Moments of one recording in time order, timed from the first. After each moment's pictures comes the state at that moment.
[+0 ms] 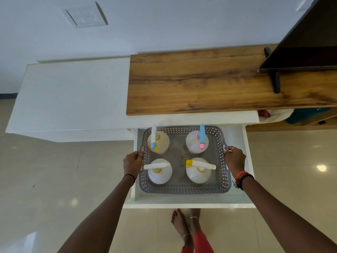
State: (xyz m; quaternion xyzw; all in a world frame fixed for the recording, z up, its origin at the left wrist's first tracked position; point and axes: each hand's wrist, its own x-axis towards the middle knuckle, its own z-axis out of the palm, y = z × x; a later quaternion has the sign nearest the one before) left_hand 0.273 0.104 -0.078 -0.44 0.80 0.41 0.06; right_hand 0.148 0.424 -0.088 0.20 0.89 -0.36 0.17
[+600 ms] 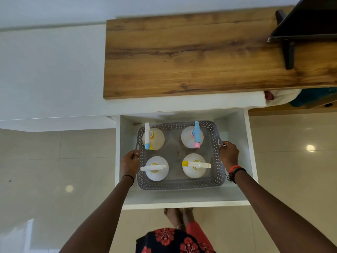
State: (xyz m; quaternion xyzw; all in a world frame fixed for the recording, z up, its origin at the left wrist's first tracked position) left_hand 0.282 0.131 -0.186 -0.48 0.74 0.46 0.08; right_hand 0.150 0.438 -0.186 0.23 0.89 -0.35 0.19
